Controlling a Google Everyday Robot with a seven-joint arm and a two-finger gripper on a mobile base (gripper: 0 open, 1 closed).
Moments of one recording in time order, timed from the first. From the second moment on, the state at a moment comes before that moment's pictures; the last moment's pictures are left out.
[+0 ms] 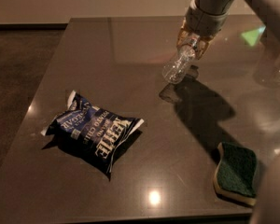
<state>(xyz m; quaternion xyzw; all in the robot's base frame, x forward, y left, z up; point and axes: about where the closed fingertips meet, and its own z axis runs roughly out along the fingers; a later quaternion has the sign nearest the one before) 0.662 -0.157 0.924 -0.94 0.30 -0.15 0.10</state>
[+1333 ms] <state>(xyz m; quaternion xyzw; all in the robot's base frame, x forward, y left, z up) 0.664 -0.144 0.980 -0.91 0.17 -0.34 0.18</state>
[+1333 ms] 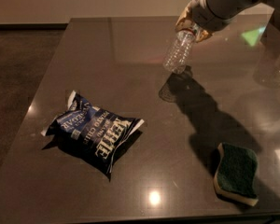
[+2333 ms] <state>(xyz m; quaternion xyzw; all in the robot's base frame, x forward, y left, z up) 0.685 -0.142 0.993 -0.89 0.08 -0.37 0.25</state>
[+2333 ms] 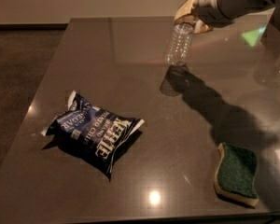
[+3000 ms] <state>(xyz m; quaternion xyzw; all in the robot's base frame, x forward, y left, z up) 0.685 -0.147 1.007 -0.84 -0.02 -0.46 0.28</state>
